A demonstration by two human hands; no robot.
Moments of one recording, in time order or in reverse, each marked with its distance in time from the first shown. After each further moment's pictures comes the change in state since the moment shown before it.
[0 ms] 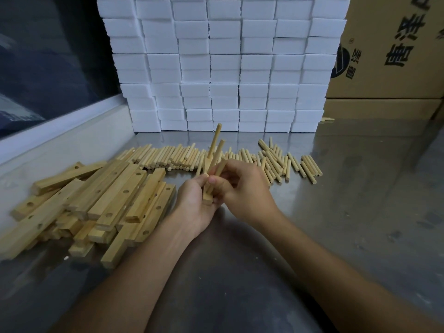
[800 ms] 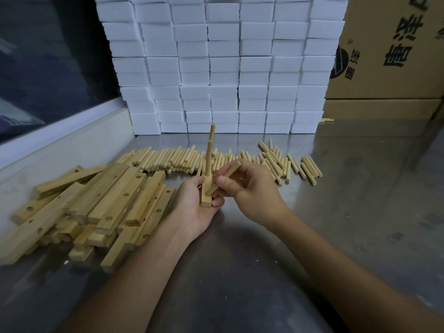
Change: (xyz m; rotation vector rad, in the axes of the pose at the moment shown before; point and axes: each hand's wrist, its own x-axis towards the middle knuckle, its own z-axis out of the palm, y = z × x) left_hand -0.005 0.003 0.003 -0.129 -0.117 -0.019; right_hand -0.003 -0.002 -0.016 0.288 -0.060 0.070
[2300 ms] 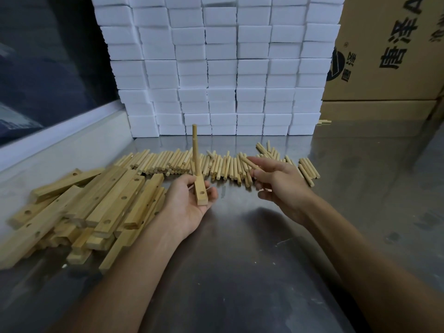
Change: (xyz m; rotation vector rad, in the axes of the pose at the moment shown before) left_hand -0.010 0.016 -0.001 -0.103 0.079 -0.006; right_hand 0.015 0.009 -0.056 0.110 0.102 0.384
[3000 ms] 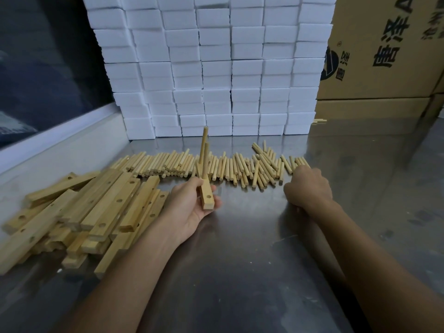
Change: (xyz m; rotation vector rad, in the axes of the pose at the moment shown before) left_hand 0.003 -0.008 -0.004 0.282 -0.043 0.048; right_hand 0.011 0.006 -0.039 -1.131 0.432 0.191
